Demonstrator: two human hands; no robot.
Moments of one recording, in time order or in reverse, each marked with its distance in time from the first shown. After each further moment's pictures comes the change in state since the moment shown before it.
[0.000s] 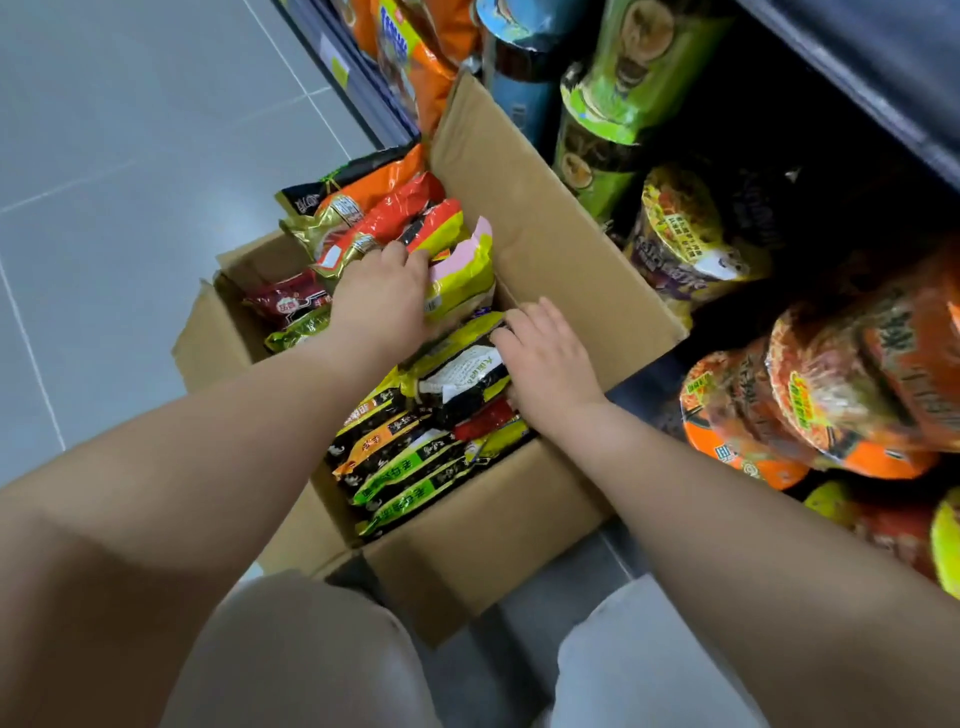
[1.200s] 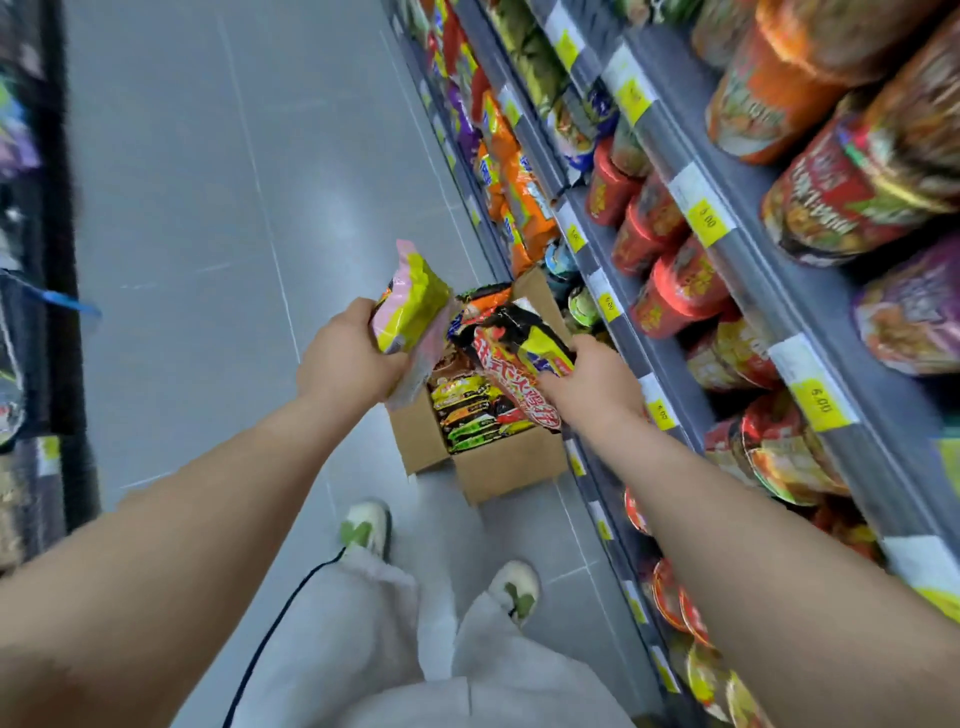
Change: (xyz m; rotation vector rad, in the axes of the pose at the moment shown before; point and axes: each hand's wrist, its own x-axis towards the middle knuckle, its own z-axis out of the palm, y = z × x) left_hand -0.271 -0.071 -0.474 -0.670 0.051 -0.663; right_hand -0.081 -0.096 -0.535 0.465 -0.219 0.504
